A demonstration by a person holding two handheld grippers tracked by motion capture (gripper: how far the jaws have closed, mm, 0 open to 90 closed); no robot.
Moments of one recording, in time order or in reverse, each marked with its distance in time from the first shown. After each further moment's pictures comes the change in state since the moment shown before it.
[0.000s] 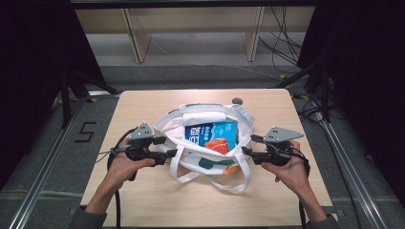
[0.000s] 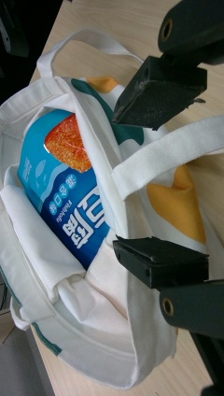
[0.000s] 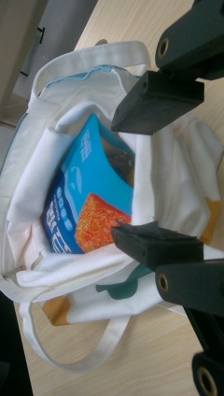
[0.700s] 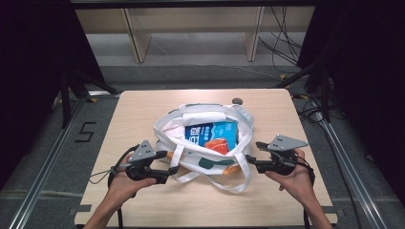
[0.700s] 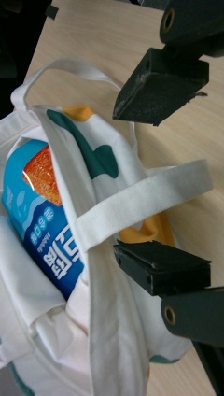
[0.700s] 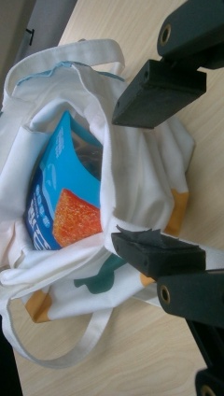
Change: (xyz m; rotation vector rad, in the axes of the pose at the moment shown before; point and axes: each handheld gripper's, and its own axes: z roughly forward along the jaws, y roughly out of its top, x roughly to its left) left arm -0.034 -0.028 -0.006 -0.022 -0.013 0.016; right arm 0.005 -0.019 -0.010 0.014 -0.003 -0.006
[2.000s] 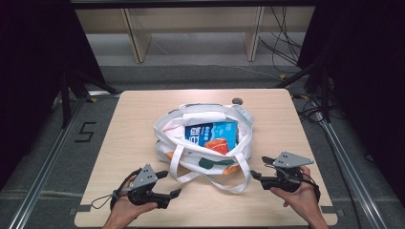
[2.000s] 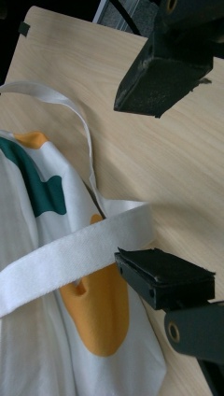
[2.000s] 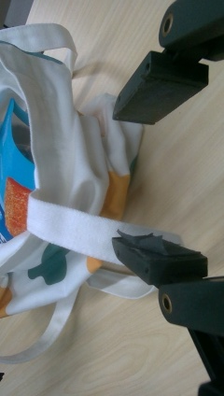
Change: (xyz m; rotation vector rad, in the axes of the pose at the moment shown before) left arm -0.029 -0.057 0.003 -0.007 -0.016 0.001; right arm 0.015 -0.042 -0.012 0.025 -0.021 0.045
